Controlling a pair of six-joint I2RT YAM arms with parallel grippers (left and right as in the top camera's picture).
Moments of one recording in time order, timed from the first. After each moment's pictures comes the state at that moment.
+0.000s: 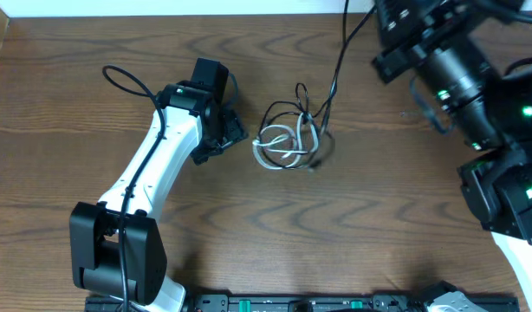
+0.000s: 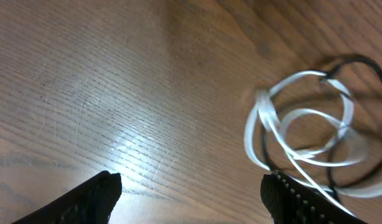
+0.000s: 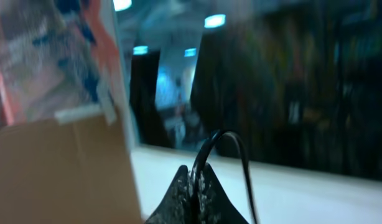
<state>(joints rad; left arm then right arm) -0.25 1.72 1.35 -1.03 0.05 -0.75 0.43 1.23 1.62 0.01 -0.22 0.25</state>
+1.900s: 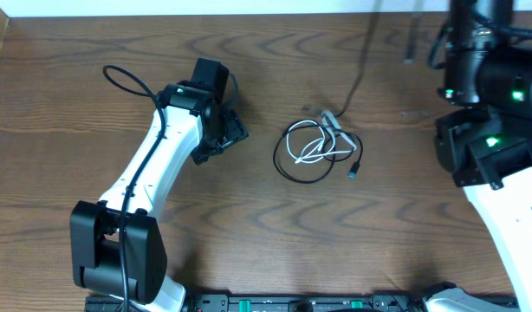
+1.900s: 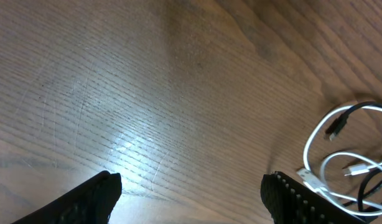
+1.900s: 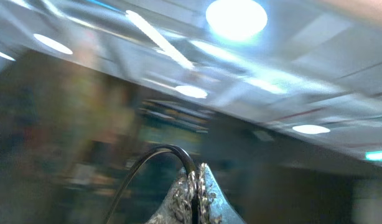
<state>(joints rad) -0.25 1.72 1.35 -1.02 0.05 -0.75 0.37 1.37 1.62 0.47 0.30 -0.58</state>
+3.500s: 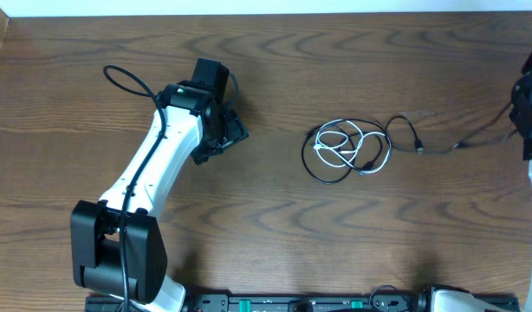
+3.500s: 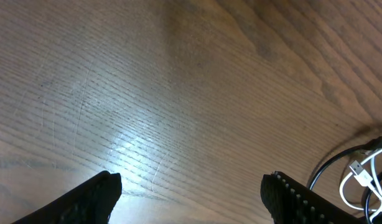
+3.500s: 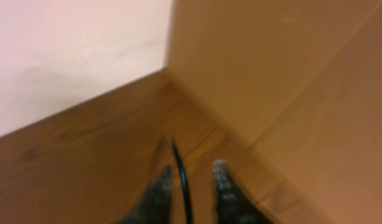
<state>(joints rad) -0.25 1.72 1.35 -1.02 0.05 -0.75 -0.11 1.39 1.62 -0.73 0.67 0.13</state>
